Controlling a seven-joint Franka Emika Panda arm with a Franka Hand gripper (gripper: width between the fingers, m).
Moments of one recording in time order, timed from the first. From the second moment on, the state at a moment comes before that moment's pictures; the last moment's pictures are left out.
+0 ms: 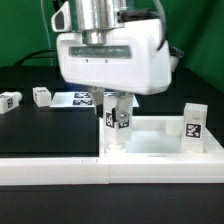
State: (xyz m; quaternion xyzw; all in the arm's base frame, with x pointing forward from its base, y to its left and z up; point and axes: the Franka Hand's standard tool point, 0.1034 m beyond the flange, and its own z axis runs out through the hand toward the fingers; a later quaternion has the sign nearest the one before) arm 0.667 -0.020 0.076 -0.82 0.56 -0.01 0.06
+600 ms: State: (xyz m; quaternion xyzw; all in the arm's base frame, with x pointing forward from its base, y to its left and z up) arm 0.665 -0.024 0.071 -0.66 0.74 0.03 0.09
